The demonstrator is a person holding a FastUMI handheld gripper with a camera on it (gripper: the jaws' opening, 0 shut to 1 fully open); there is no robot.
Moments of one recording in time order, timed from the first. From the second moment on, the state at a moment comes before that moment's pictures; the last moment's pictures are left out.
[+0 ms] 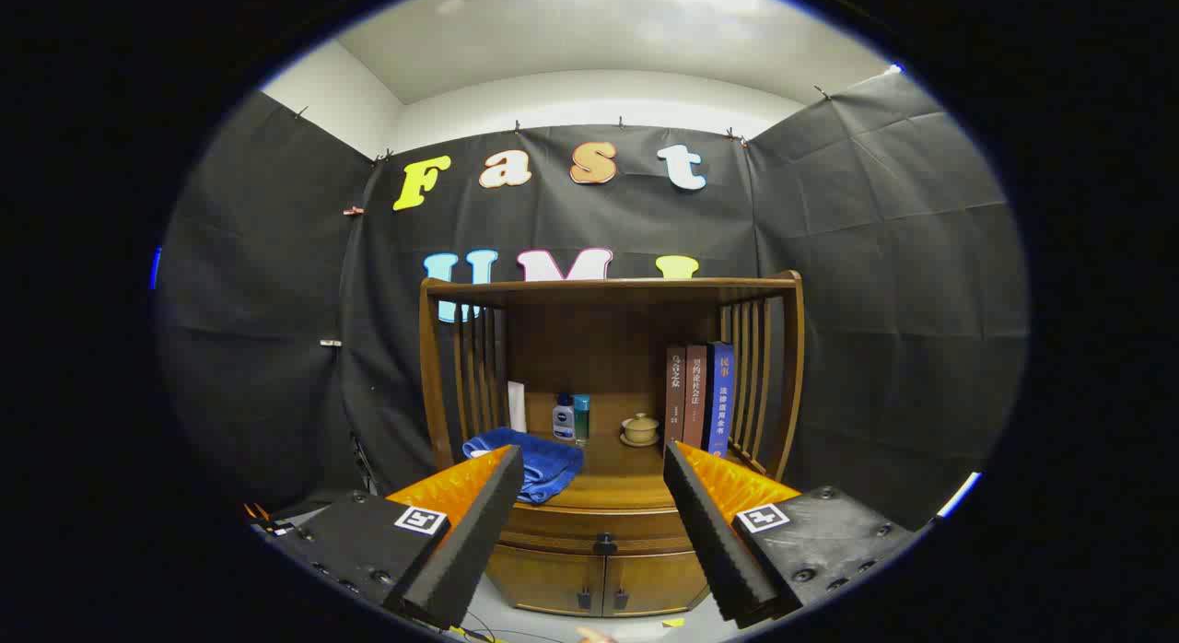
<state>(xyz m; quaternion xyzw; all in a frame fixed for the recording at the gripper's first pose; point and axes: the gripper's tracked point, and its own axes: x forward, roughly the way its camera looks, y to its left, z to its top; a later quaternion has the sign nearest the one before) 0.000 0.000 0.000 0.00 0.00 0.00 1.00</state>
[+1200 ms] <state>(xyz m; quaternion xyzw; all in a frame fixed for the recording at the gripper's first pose) 0.003 -0.005 -0.004 0.00 0.00 -0.02 1.00</state>
